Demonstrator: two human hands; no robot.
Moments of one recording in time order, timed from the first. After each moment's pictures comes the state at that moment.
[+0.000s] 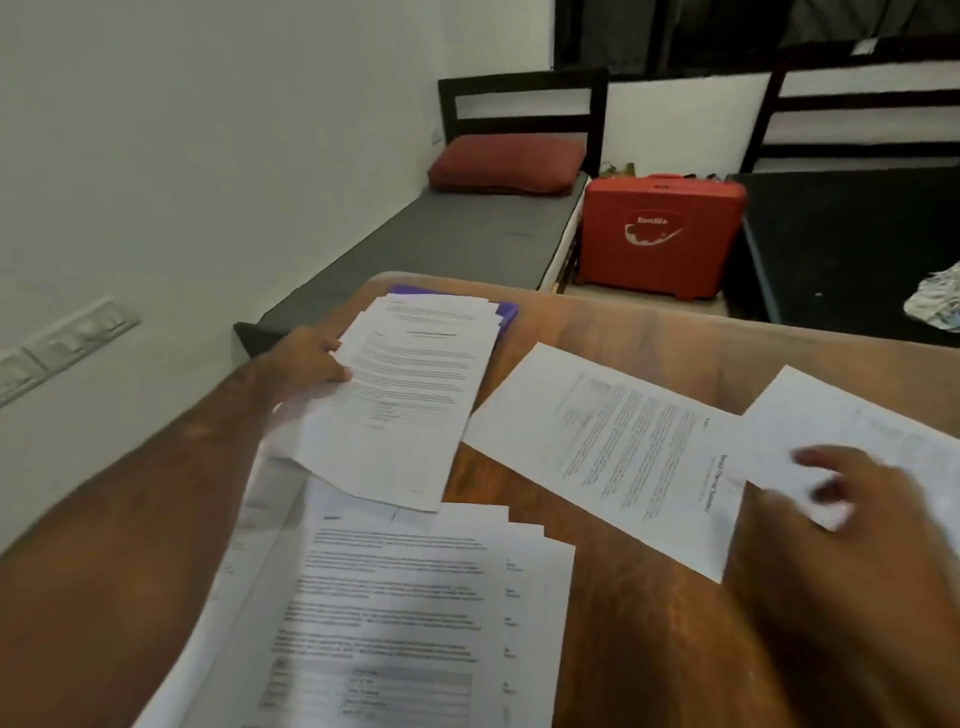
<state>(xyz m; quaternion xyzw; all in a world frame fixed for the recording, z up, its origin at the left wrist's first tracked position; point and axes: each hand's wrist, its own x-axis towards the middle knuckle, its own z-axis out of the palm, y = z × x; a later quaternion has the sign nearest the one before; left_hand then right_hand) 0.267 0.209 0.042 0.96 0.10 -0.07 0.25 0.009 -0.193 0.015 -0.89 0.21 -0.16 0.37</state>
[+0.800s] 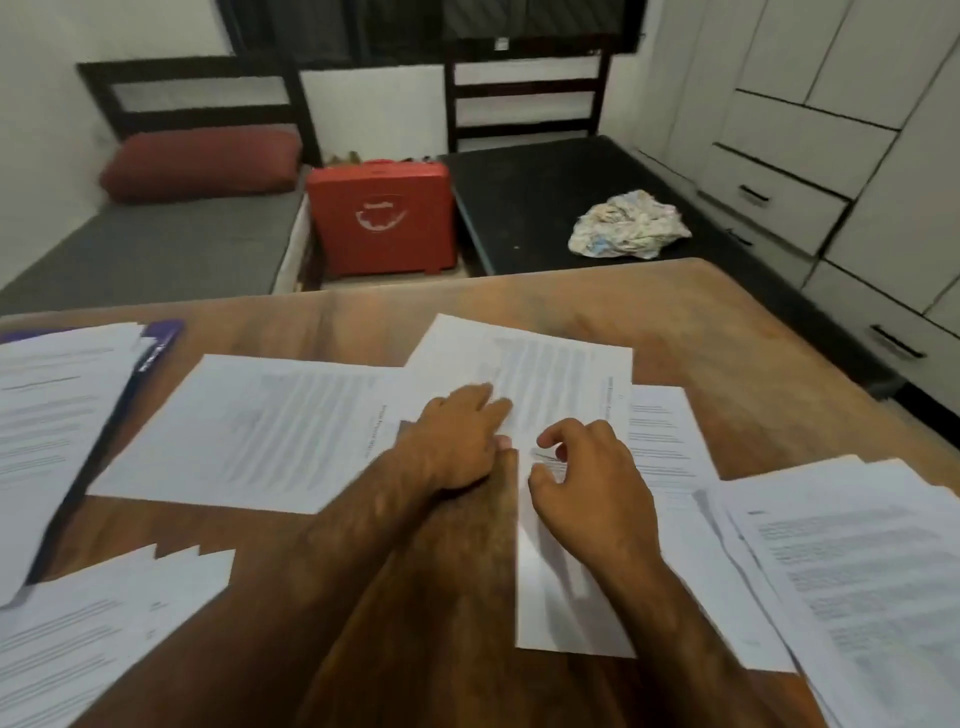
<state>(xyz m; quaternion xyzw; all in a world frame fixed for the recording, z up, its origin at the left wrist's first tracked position) 0.085 -0.253 -0.034 0.90 -0.44 -0.08 0.03 -0.081 -0.336 -0.009 -0.89 0.33 -0.10 0.28</state>
